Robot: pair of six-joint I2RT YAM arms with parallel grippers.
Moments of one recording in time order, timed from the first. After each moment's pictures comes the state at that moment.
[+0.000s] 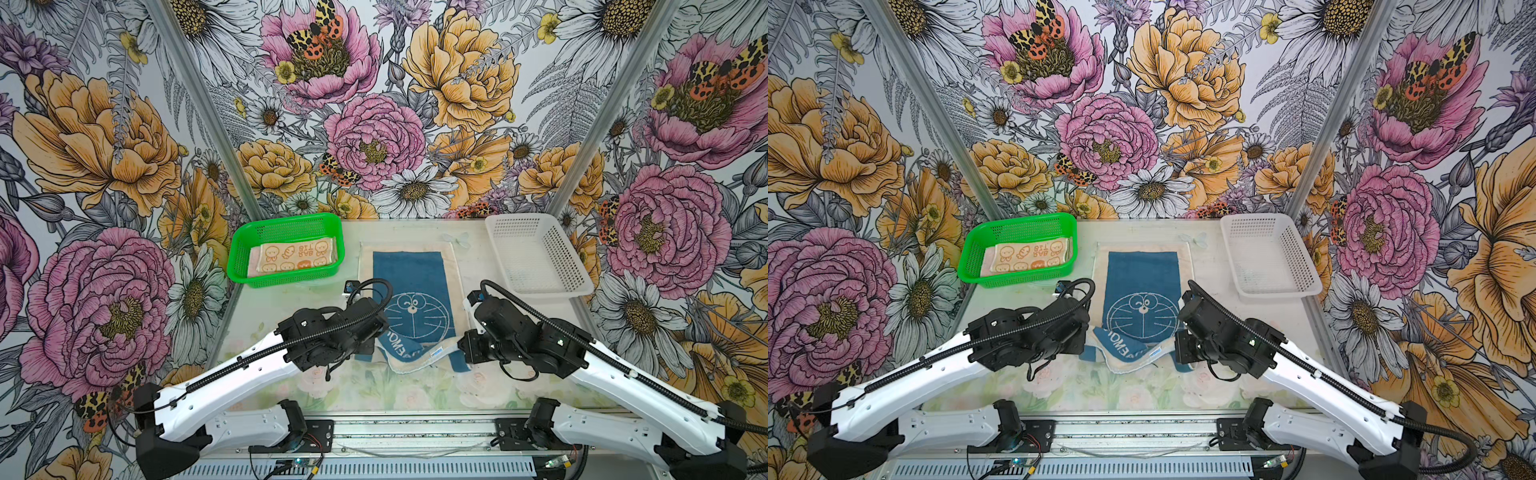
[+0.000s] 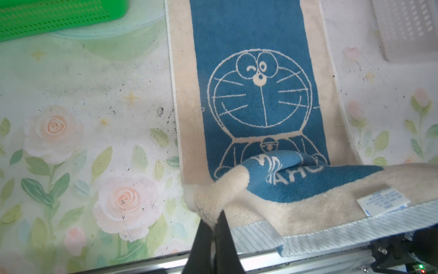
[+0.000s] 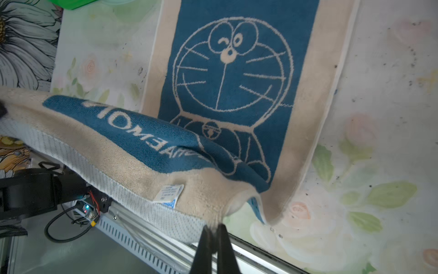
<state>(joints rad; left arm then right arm) -0.96 1.11 1.18 -1.14 -0.37 -0.82 0.81 1.00 1.02 -1.00 -0.01 0.66</state>
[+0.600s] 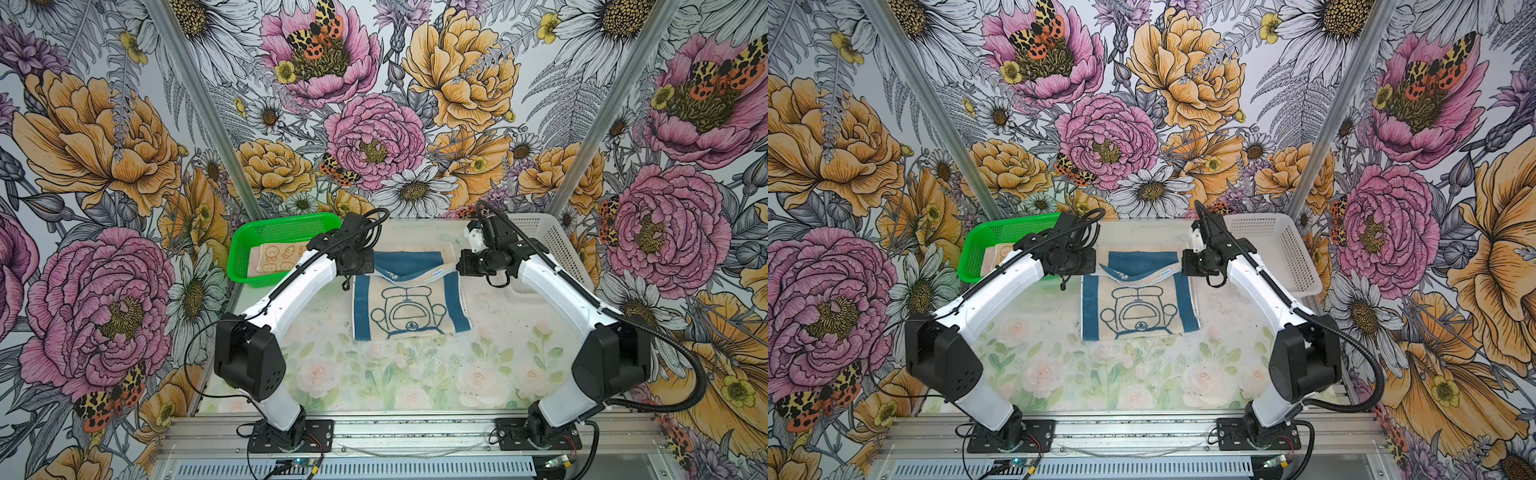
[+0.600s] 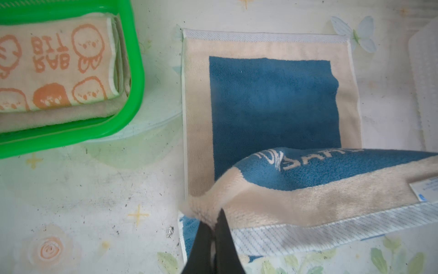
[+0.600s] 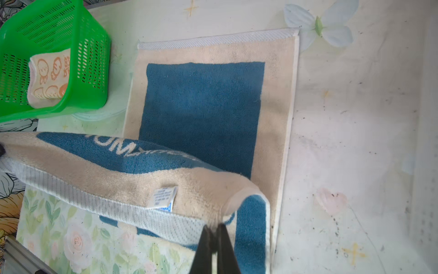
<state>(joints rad) -0.43 1.71 1.59 -0.88 -0.12 -0.39 0.27 1.67 1.45 -0.76 -0.26 0.26</state>
